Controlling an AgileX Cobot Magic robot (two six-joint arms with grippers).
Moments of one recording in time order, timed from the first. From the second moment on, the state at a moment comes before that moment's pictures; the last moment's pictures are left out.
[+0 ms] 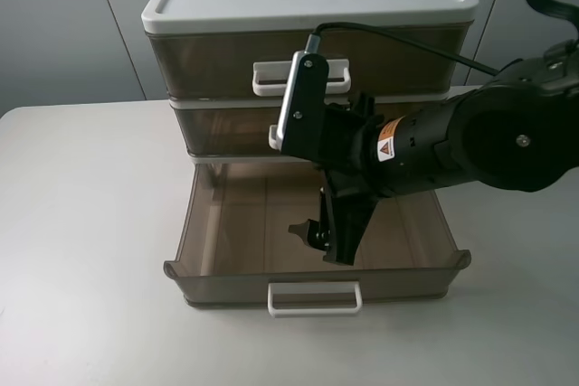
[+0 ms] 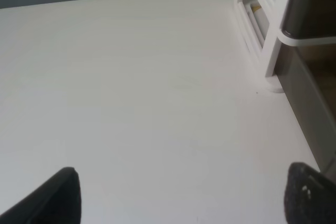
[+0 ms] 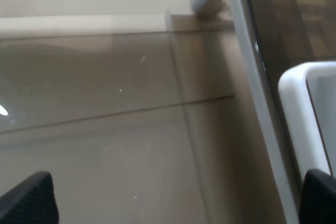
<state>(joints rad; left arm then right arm) -0.13 0.00 -0.51 0.02 1.08 -0.02 0.82 1.53 -0.69 0.09 0.10 -0.73</state>
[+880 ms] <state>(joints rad) -0.13 0.00 -0.51 0.02 1.08 -0.02 0.82 0.97 -0.69 0.26 0.59 -0.62</state>
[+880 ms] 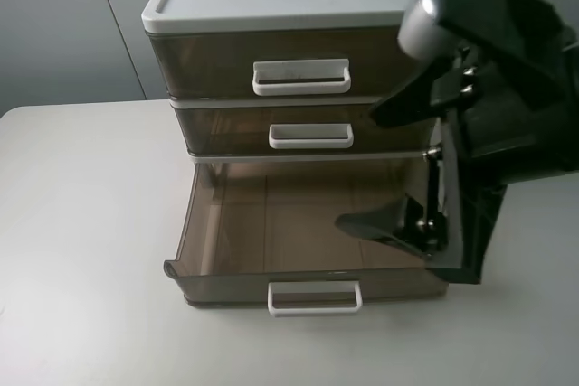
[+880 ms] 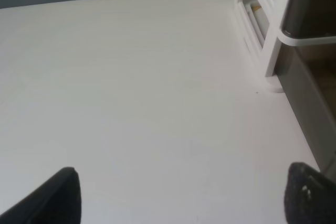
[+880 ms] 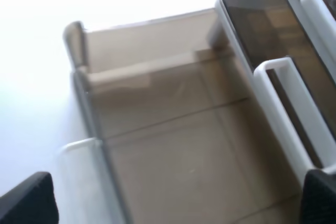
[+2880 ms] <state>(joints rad) -0.13 0.00 -0.51 0.02 1.08 -0.02 0.23 0.00 -0.51 -0.03 1.09 -0.09</state>
